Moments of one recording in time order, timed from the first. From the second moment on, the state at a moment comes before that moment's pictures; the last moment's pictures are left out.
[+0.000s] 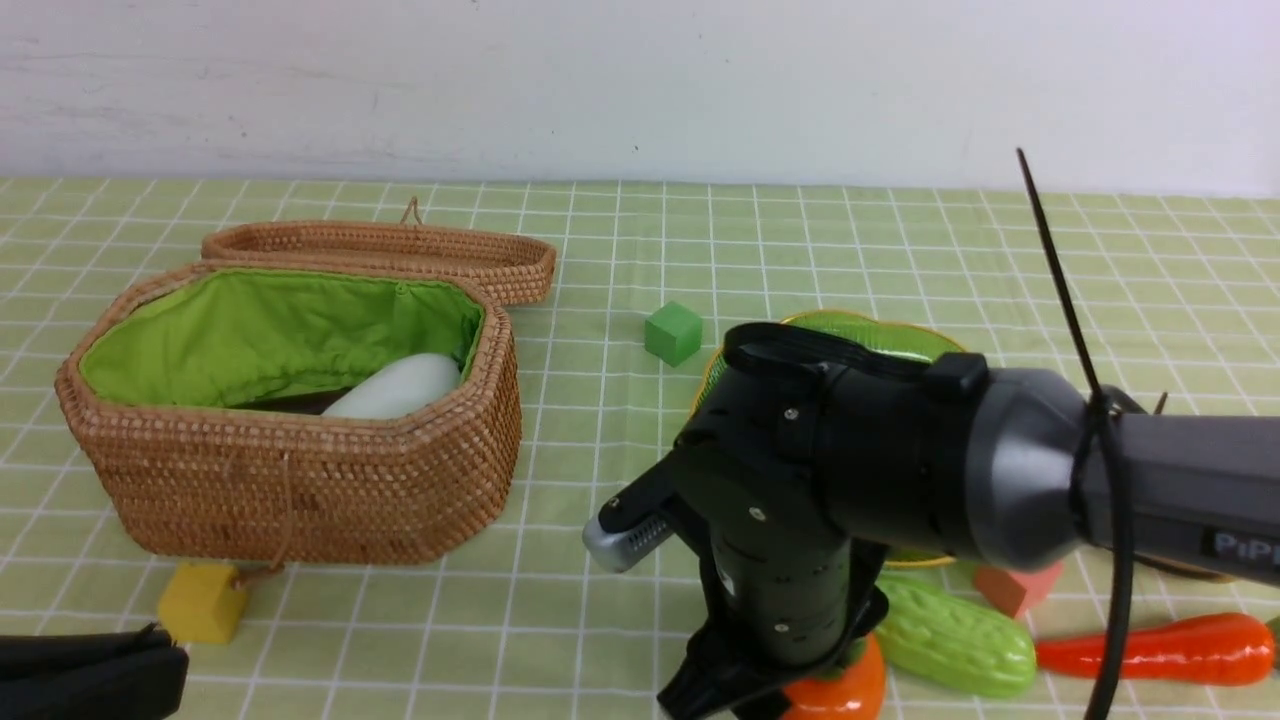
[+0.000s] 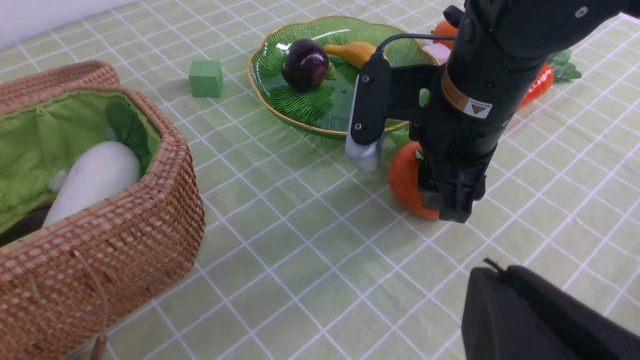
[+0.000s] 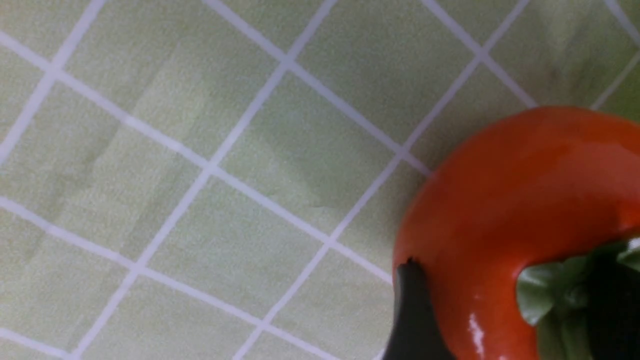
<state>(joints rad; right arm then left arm) 0.86 1.88 -1.34 -0.17 1.08 0.35 -0.70 0.44 -0.70 -0.08 0.73 0.04</state>
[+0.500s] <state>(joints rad) 0.86 1.82 -1.32 -0.06 1.08 0.34 -0.70 0.44 -0.70 -0.08 0.73 0.04</state>
